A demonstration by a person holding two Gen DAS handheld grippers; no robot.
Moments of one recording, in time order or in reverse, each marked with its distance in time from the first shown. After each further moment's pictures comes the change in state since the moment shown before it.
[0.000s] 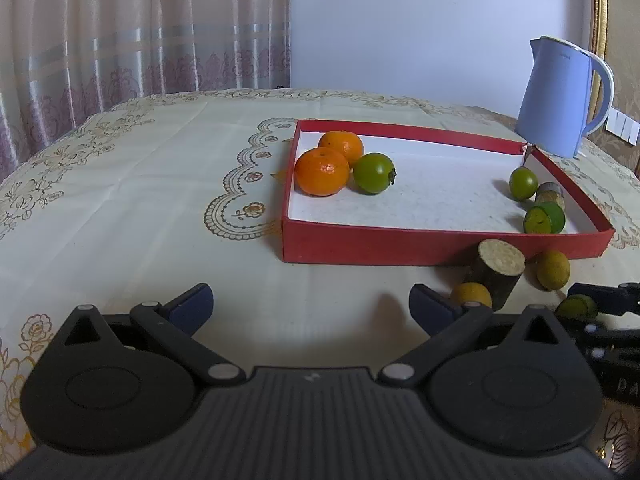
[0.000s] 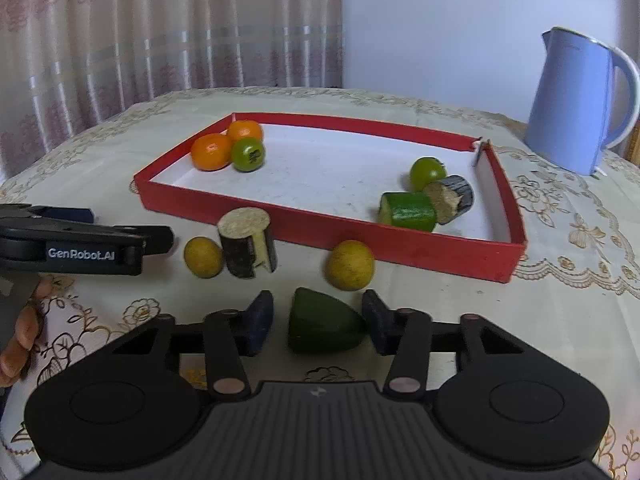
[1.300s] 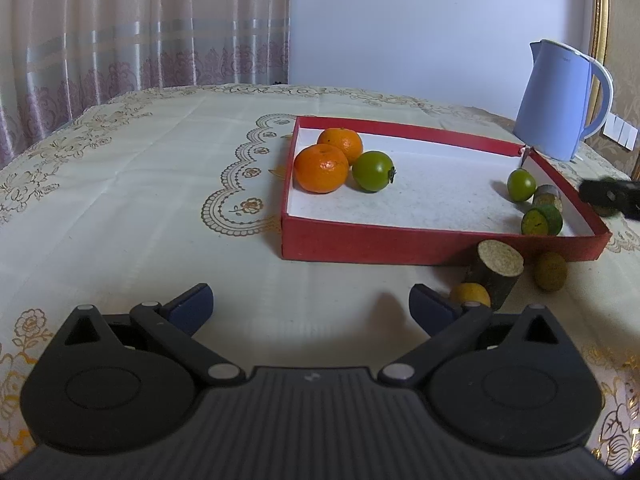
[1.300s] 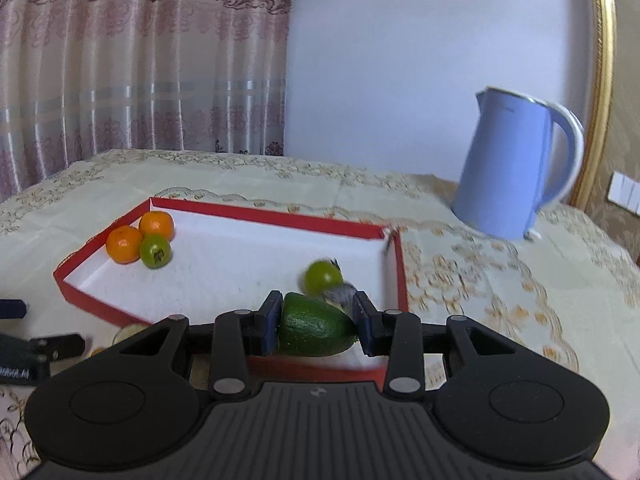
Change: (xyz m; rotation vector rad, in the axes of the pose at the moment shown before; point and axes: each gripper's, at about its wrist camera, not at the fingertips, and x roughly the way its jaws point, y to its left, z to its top) left arm 0.002 0.002 0.000 -0.019 0.005 -0.019; right arm -0.007 -0.050 0.057 0.000 -0.150 -0.151
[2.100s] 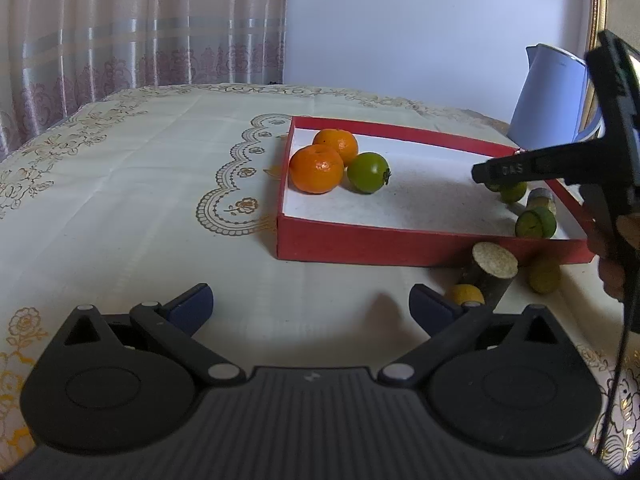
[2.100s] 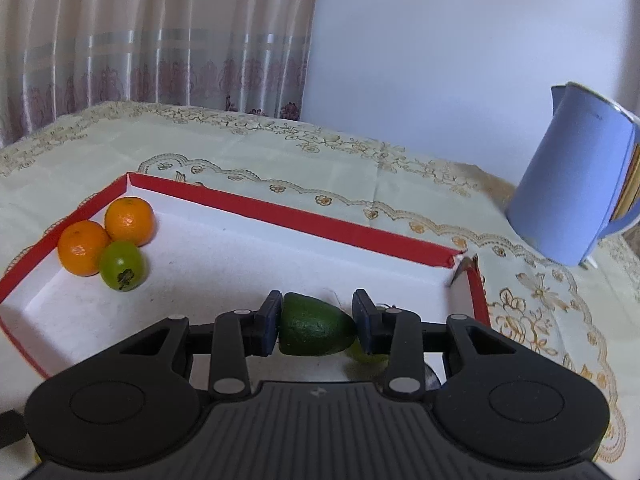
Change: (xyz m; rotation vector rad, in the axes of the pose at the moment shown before) left arm -0.001 0.004 0.000 -0.008 -0.001 -0.025; right arm 0.107 0.037 0.033 -0.093 0.130 0.004
